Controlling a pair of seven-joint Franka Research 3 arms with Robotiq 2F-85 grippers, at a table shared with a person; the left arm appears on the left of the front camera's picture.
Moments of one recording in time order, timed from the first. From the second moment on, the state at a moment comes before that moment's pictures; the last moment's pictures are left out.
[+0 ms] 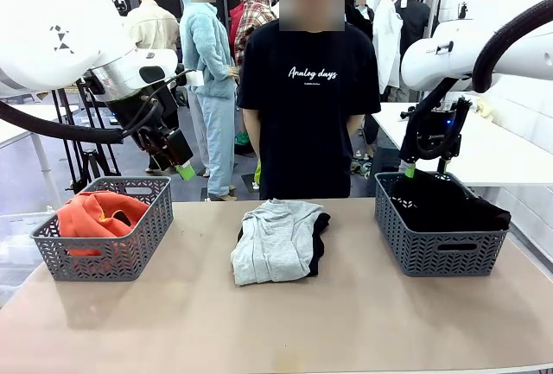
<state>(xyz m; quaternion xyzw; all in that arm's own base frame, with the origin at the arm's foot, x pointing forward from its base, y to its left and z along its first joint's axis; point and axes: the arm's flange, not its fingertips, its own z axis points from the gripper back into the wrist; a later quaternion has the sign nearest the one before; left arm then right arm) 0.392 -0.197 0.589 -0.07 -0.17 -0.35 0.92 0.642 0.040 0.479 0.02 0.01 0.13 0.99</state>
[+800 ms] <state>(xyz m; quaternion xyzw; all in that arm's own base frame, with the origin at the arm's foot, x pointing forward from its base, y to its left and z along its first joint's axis) 0.392 -0.197 0.589 -0.07 -0.17 -0.35 0.92 0.642 0.040 0.479 0.02 0.01 0.13 0.99</state>
